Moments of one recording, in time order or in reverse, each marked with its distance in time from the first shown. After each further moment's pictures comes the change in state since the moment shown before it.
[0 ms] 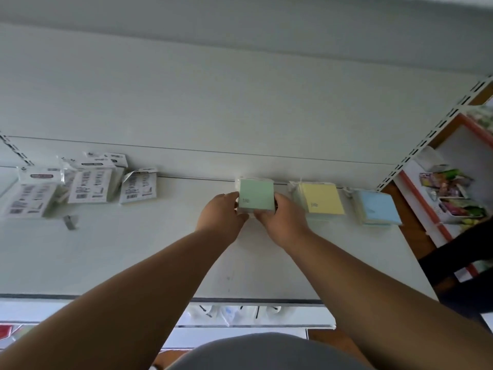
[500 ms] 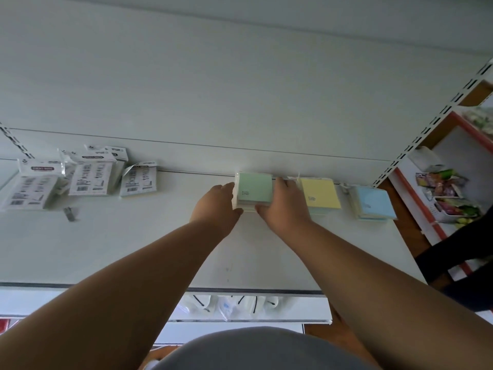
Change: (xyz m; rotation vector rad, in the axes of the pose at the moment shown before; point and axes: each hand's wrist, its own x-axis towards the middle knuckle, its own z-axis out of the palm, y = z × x) left_hand -0.006 -0.003 -0.010 0.053 0.002 0.022; right_hand 0.000 -0.009 -0.010 -0.373 0.072 -0.103
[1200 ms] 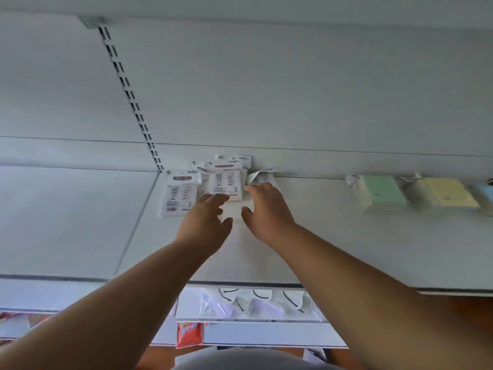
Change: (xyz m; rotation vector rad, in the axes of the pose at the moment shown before) left_hand -0.069 -0.247 -0.171 -0.119 0.127 -0.019; right_hand -0.030 -0.278 0.138 0.054 -0.090 -0.229
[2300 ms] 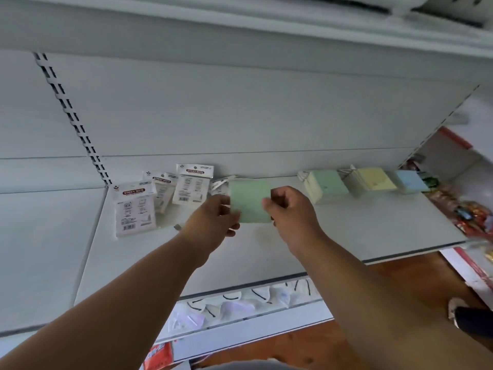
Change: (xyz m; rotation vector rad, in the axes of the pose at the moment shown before) left_hand 0.010 0.054 0.015 -0.806 -0.409 -0.187; right_hand -0.053 0.037 -0.059 0.641 0.368 0.495
